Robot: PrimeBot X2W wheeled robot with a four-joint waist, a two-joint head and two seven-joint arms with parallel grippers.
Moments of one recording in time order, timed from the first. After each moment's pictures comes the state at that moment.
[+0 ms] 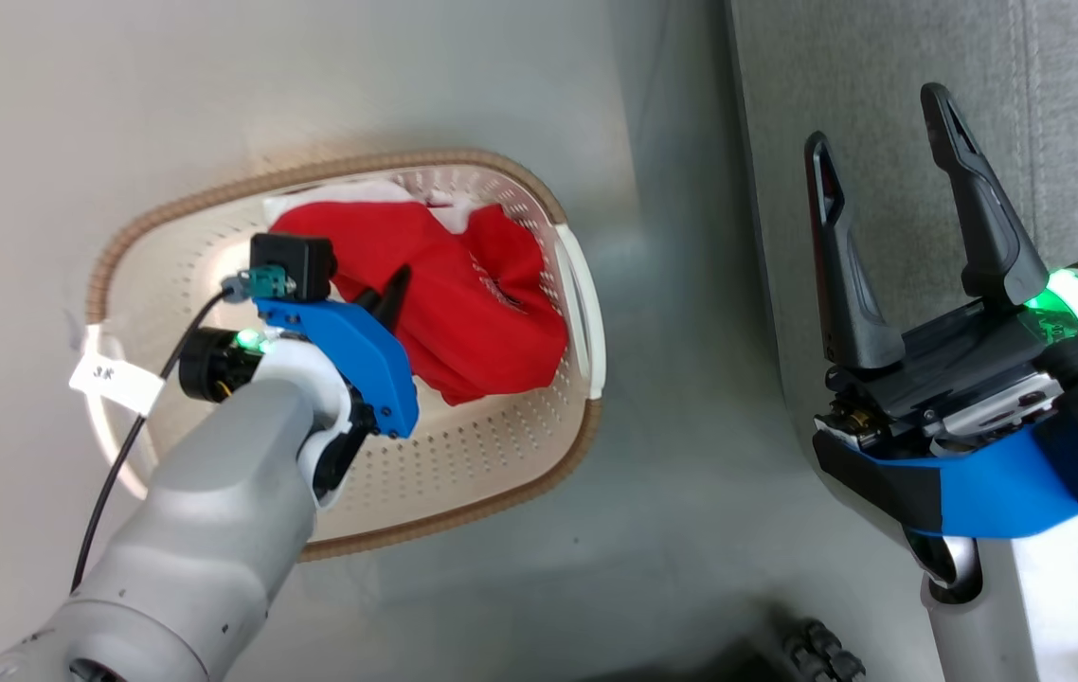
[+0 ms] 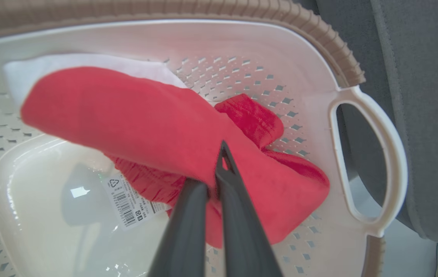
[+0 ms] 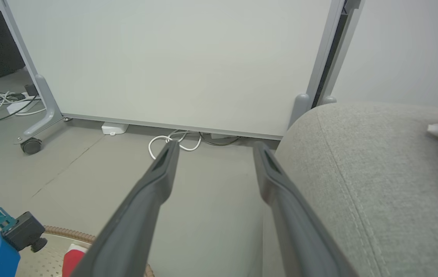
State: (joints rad) left arm -0.92 0.18 -1.05 1.06 -1.10 -0.13 -0.13; right arm -0.40 -0.07 0.15 -0.19 0.02 0.13 -0.26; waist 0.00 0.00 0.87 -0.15
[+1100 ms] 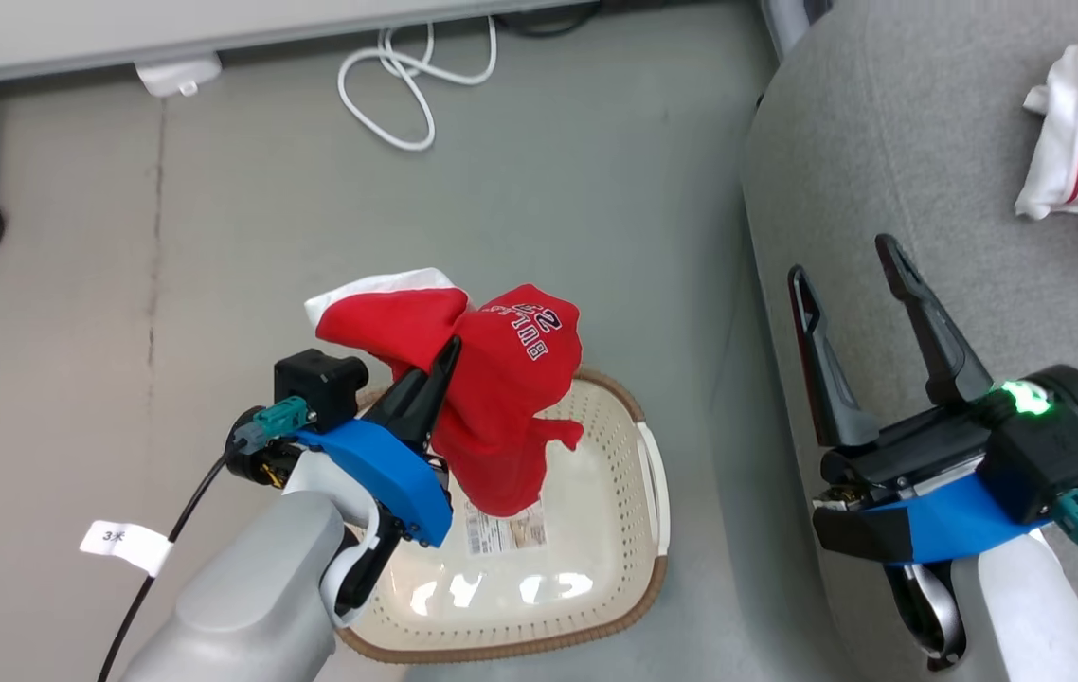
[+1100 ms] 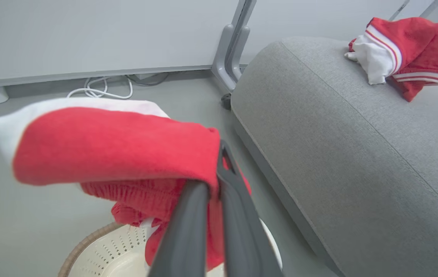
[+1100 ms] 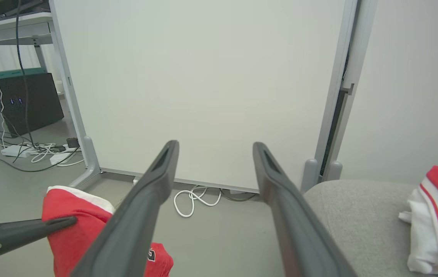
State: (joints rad) left arm -0.64 0.24 -0.87 0.70 -0.86 -0.13 -0.26; right arm -0.27 -0.10 0.13 -0.01 0.08 0.13 -0.26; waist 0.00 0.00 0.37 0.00
